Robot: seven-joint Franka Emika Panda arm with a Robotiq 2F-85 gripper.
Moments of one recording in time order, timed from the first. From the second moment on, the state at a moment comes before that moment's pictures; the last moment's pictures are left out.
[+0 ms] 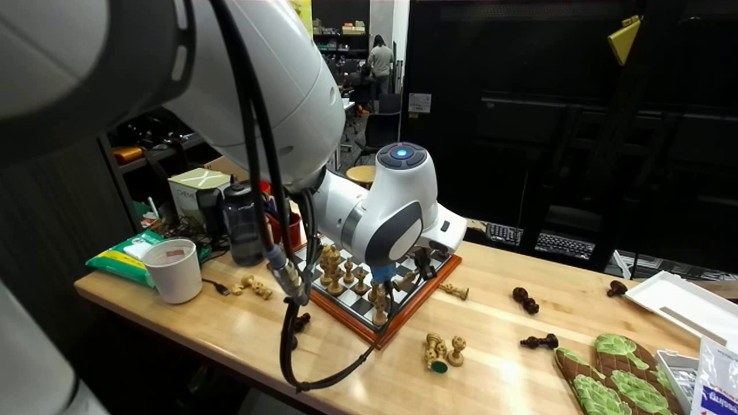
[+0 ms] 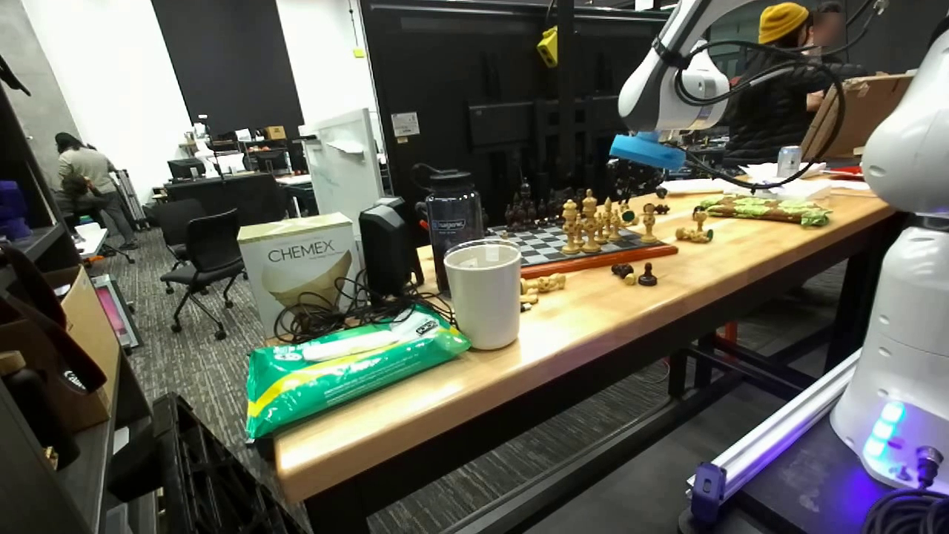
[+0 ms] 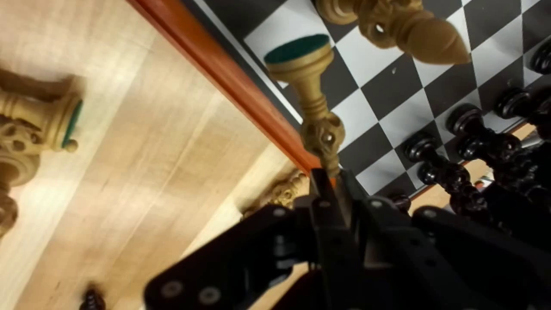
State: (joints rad) arm -0.17 -0.06 -0.12 -2.51 0.11 2.94 0.60
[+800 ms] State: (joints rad) arm -0.19 -0.07 -0.11 -2.61 -0.04 3.25 0.60
